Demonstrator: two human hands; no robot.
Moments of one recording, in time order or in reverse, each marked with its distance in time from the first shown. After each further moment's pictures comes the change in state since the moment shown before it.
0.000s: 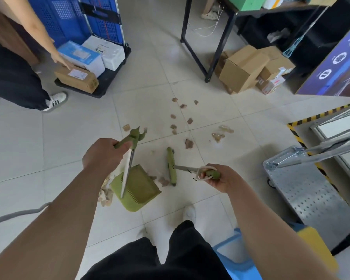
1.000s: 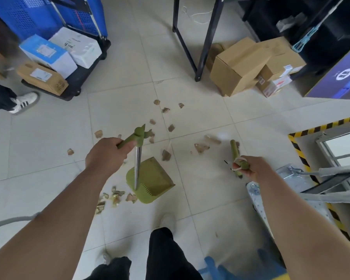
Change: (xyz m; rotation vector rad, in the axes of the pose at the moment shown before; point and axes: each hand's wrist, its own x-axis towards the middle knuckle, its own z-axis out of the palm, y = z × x) left_hand 0.107 0.290 0.149 -0.031 -0.017 -0.014; right_hand 0.167 -0.336 -0.218 -0.218 0.346 -0.100
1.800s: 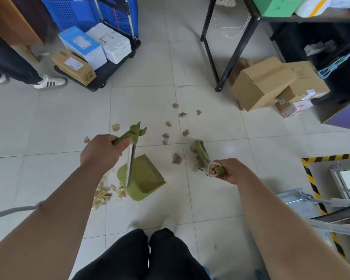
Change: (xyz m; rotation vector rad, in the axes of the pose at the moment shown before) left_hand -0.015 -0.062 -0.051 -0.072 0.079 -0.170; right_hand -0.068 0.016 0.121 -0.343 -0.310 -0.010
